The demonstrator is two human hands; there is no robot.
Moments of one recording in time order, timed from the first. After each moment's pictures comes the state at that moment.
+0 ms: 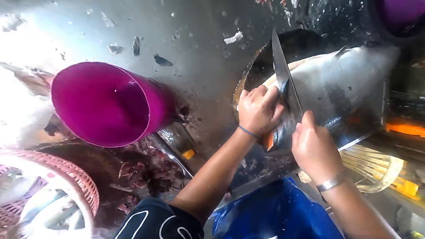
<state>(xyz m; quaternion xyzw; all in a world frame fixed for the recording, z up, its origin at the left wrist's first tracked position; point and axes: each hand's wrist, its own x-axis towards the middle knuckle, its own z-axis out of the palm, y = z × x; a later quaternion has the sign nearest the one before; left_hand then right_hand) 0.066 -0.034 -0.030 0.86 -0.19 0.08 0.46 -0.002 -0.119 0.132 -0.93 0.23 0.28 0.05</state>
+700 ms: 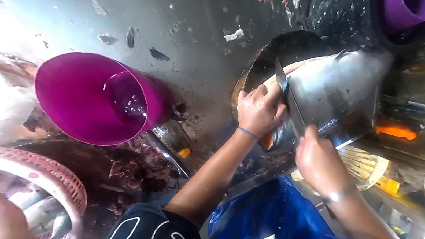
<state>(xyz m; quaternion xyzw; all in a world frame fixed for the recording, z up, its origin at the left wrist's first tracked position) 0.065 -0.030 -0.016 0.90 -0.17 0.01 0.41 0.001 -0.108 0.153 -0.88 0.27 0.40 0.00</state>
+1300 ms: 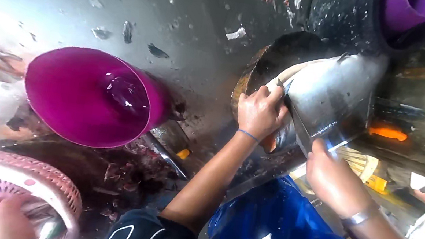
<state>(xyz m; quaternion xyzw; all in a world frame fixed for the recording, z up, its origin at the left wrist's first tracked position) 0.066 -0.023 -0.007 0.90 -0.16 -0.02 0.40 0.002 -0.100 0.170 -0.83 0.28 0.48 -0.05</state>
